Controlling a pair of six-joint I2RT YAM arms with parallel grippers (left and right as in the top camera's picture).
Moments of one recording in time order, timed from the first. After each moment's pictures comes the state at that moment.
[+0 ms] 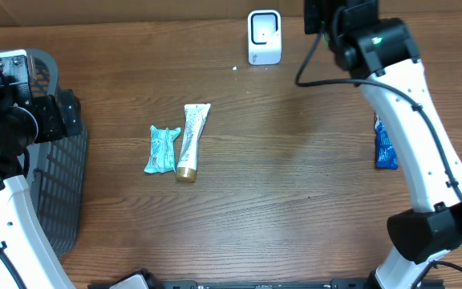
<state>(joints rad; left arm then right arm) 0.43 1.37 1.83 -1.31 0.12 0.19 0.37 1.88 2.09 -0.75 0.37 0.10</state>
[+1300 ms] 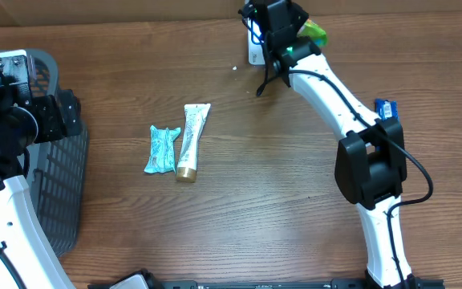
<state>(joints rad) 0.43 1.37 1.83 -1.31 0.12 0.19 0.44 2.34 2.10 -0.29 0.61 -0.79</state>
